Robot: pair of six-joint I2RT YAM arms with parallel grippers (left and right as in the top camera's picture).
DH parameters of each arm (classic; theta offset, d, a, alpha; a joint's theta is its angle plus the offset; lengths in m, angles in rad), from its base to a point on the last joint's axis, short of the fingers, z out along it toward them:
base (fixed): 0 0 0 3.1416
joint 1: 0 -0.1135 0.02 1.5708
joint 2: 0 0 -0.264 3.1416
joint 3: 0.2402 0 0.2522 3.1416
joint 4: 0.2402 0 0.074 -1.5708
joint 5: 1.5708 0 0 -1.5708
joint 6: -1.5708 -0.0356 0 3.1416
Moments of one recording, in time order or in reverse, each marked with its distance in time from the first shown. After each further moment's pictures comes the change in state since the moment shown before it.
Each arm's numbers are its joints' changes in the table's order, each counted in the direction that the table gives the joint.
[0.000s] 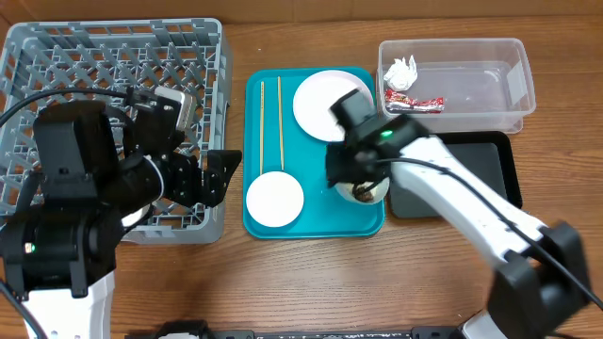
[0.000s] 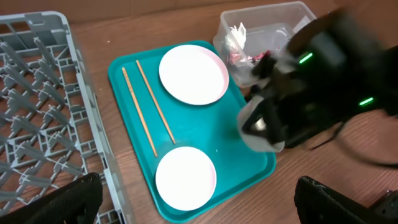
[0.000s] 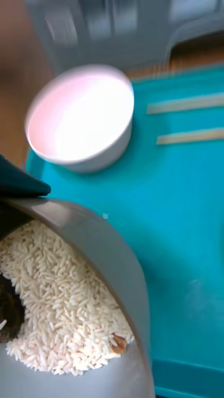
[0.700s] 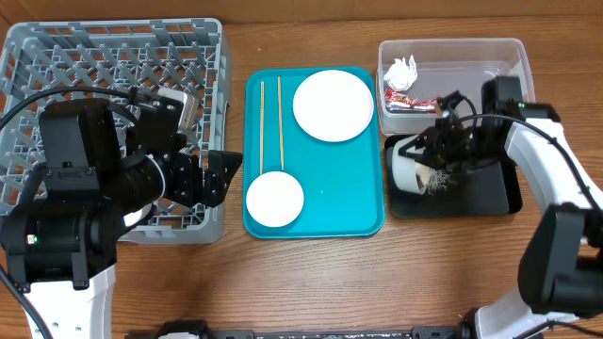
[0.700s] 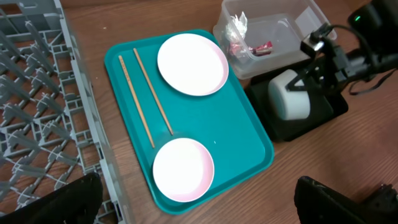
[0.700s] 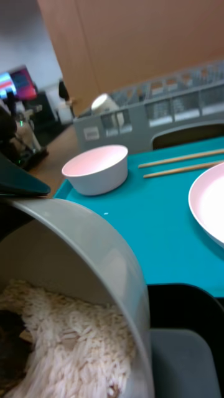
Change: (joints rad) left arm 0.000 0.013 0.000 0.032 0.000 0.000; right arm 0.645 0.076 -0.169 0.017 -0.756 0.510
